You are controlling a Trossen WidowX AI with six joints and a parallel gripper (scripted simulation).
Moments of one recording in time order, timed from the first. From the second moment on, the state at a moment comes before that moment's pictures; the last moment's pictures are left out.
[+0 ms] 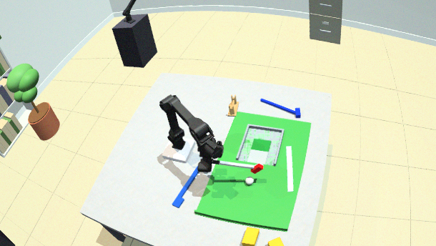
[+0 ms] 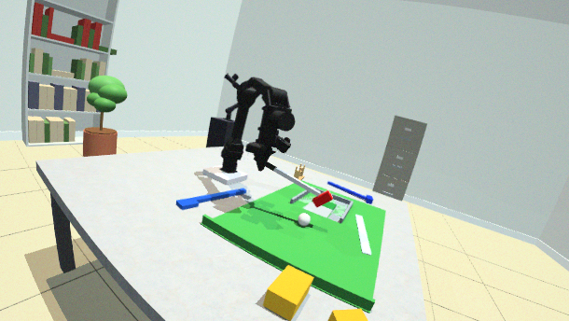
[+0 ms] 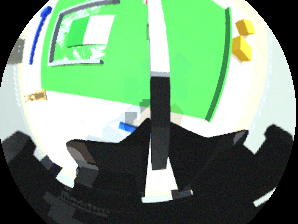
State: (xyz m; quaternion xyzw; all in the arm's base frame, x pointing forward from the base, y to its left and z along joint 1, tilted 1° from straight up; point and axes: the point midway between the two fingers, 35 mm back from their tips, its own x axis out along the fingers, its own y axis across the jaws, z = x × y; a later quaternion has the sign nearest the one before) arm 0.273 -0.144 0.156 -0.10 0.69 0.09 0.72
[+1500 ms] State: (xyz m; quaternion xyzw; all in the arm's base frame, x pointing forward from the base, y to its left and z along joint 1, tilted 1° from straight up) arm 0.246 -0.194 0.104 -0.04 0.70 0.01 0.72
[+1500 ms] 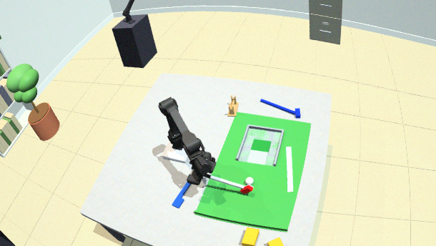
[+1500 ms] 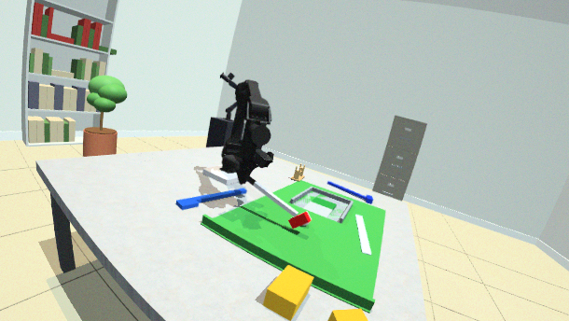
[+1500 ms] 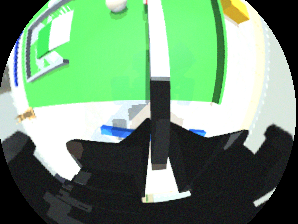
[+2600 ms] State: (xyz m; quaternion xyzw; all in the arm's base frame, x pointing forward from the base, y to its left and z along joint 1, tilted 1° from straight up) arm 0.245 -0.221 0.093 -0.03 0.70 0.01 0.71
